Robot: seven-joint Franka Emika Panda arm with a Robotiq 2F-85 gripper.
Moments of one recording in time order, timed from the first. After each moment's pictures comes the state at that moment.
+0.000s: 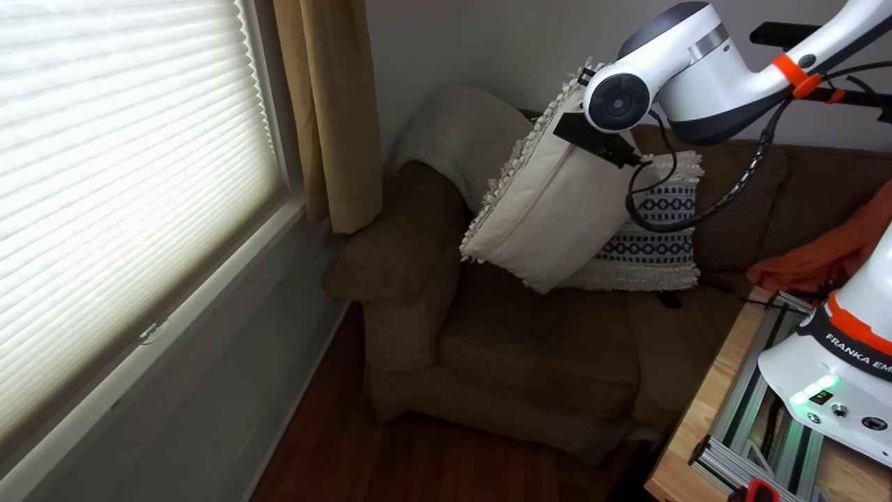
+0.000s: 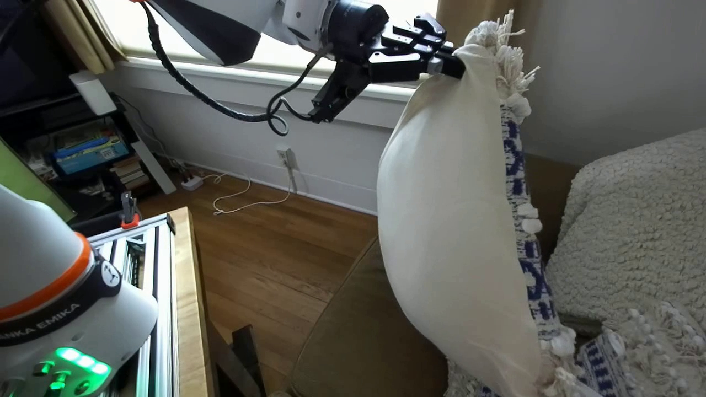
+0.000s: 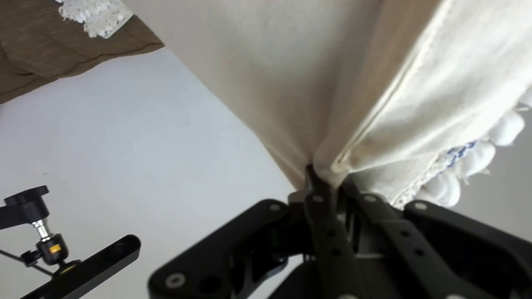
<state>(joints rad) 0.19 -0.13 0.09 -2.51 -1.62 1.79 2.66</state>
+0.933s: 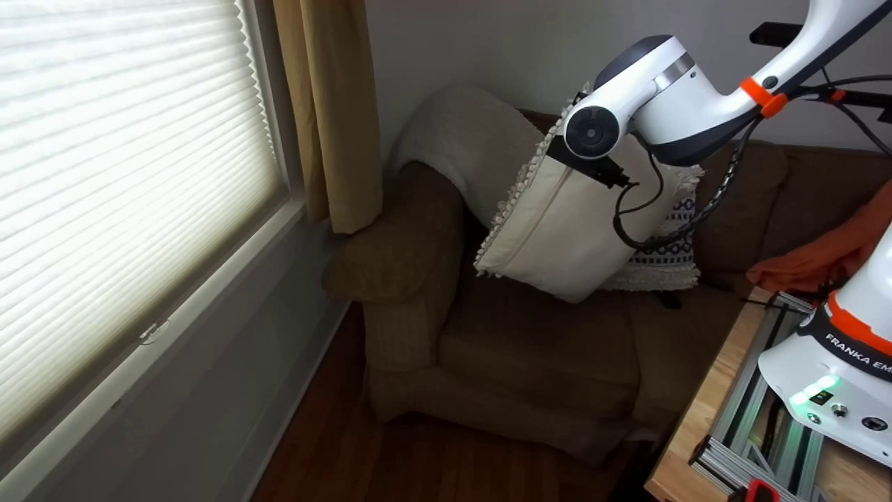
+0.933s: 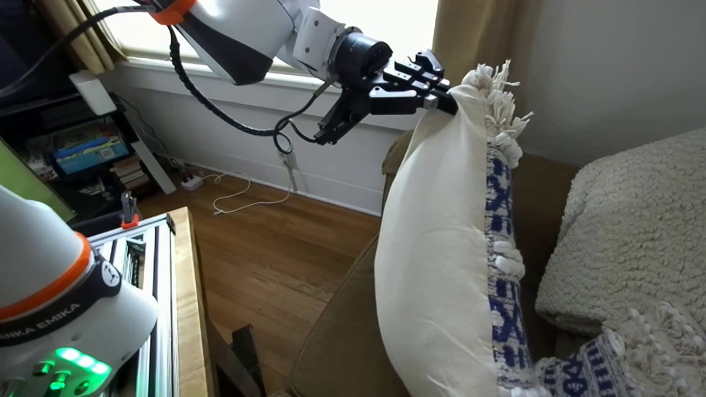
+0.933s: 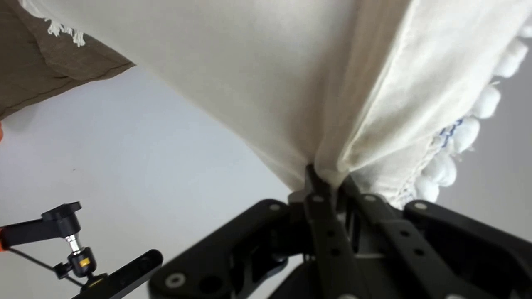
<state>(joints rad) 0.18 0.00 0.11 -2.47 -1.59 1.74 2.72</state>
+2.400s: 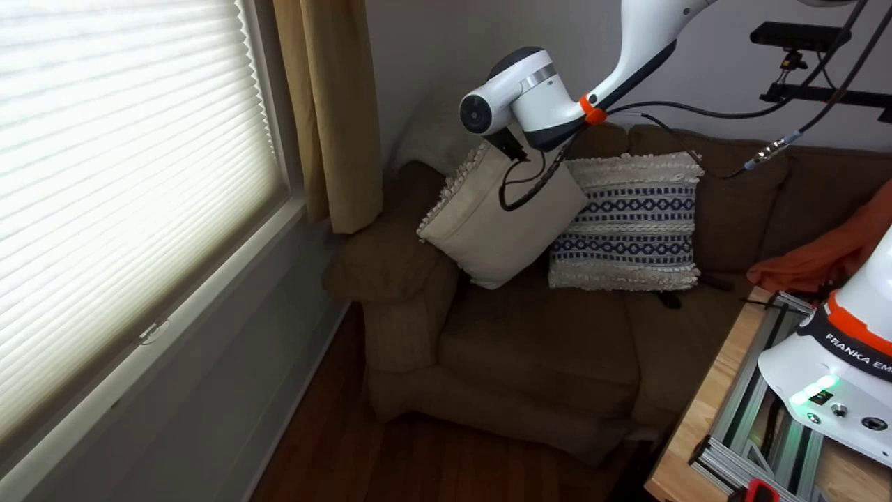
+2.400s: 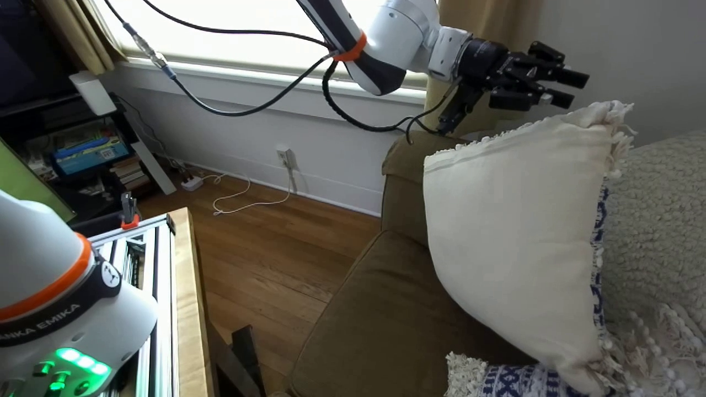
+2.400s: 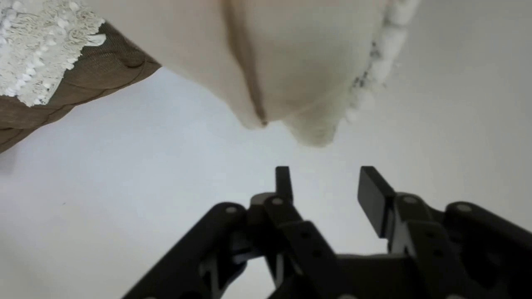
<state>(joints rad) 0.11 0.60 0.07 -1.69 -1.68 1.71 2.71</state>
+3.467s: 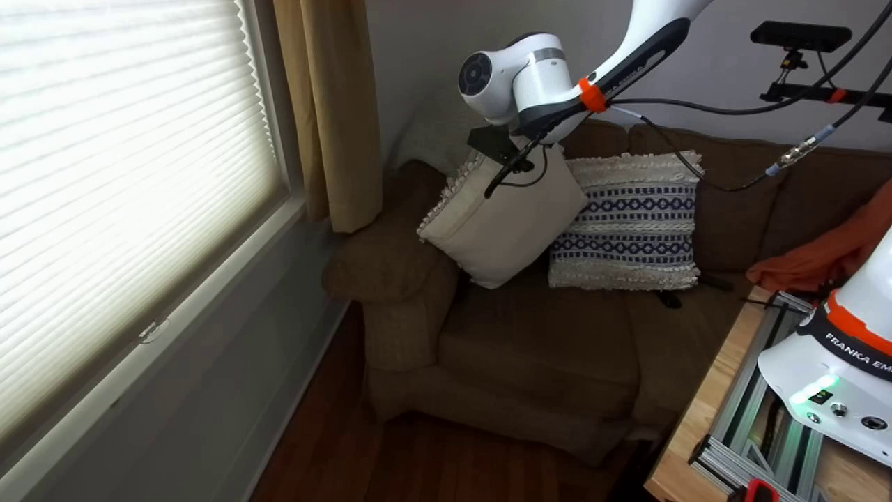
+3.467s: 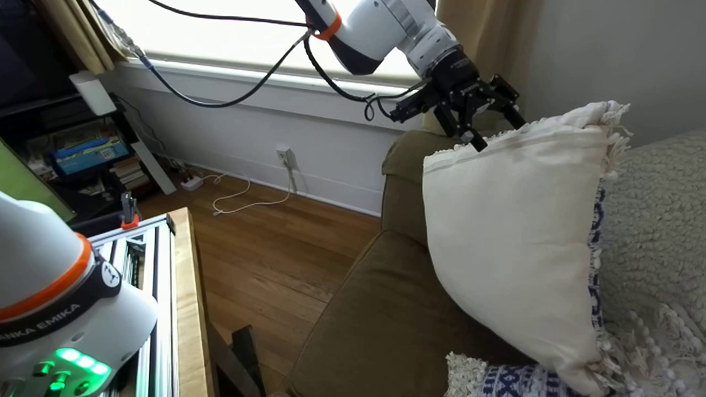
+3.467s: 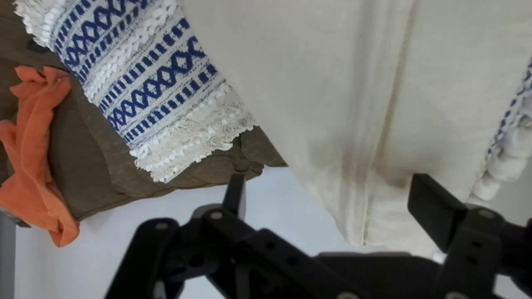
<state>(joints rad) 0.08 0.52 0.11 -1.76 -1.21 1.88 2.40</state>
